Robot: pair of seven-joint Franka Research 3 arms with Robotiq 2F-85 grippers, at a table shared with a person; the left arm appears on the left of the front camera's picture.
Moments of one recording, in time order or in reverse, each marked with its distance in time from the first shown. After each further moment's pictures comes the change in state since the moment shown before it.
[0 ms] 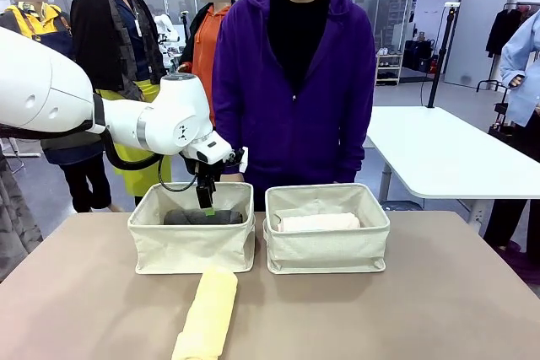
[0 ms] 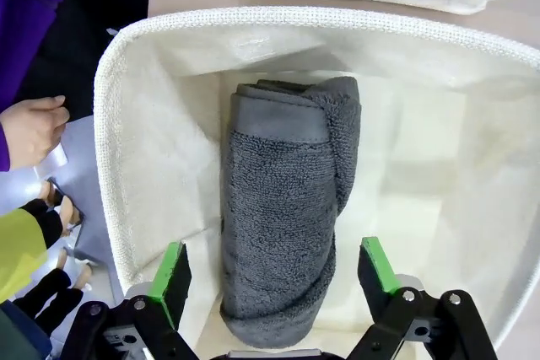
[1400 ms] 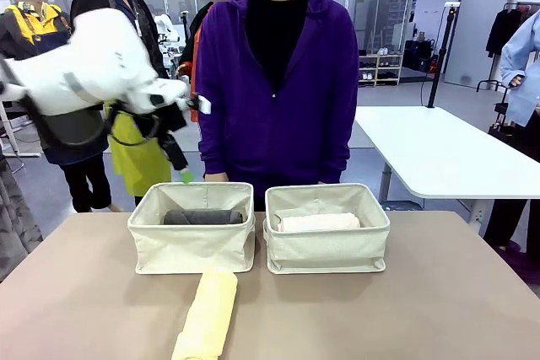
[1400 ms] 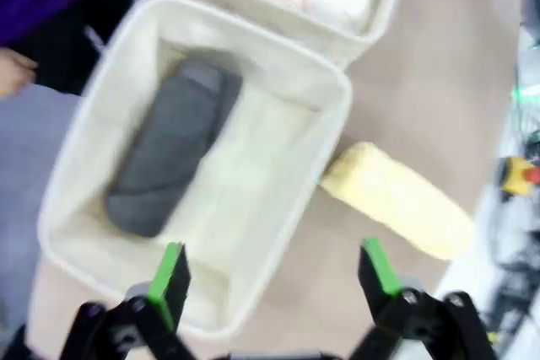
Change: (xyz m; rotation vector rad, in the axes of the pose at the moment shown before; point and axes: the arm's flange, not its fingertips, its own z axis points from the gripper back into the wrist) left arm -0.091 -0.058 0.153 -0.217 -0.290 0.479; right arm 0.000 0.000 0.000 0.000 -0.001 0.000
